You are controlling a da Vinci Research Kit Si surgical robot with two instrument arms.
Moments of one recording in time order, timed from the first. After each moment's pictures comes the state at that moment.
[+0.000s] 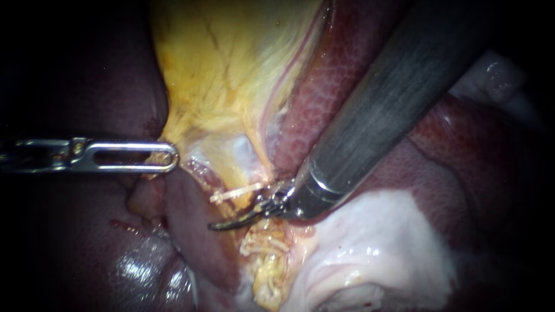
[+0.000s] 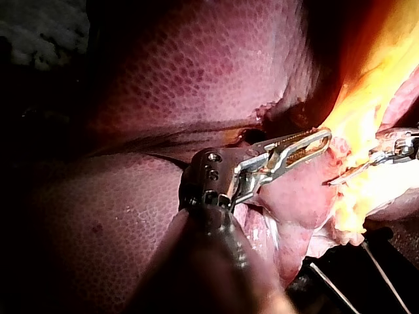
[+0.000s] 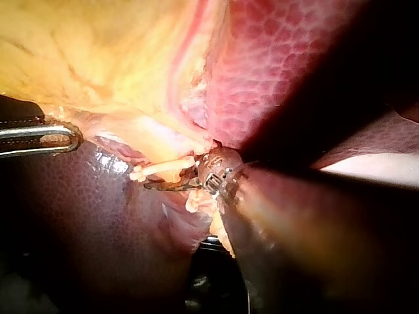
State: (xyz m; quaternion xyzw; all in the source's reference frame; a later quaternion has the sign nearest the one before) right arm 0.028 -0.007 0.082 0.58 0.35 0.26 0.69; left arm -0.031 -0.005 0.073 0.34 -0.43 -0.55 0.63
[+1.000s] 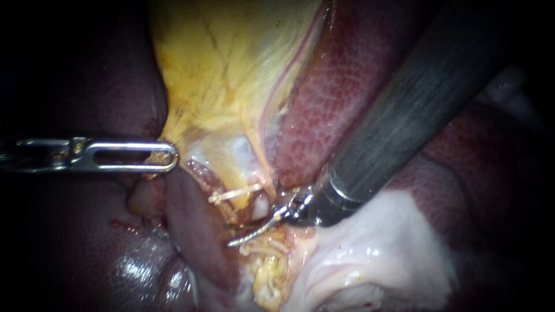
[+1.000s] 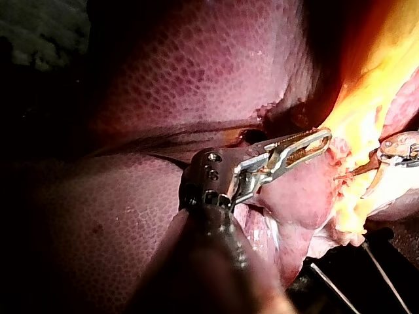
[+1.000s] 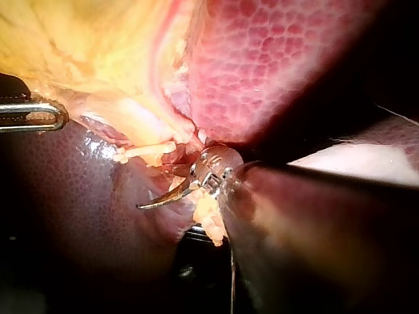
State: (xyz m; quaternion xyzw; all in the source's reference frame) right arm 0.027 -0.007 0.081 0.53 0.40 0.24 0.71; left arm -0.031 -0.005 0.073 0.34 -0.43 -0.55 0.63
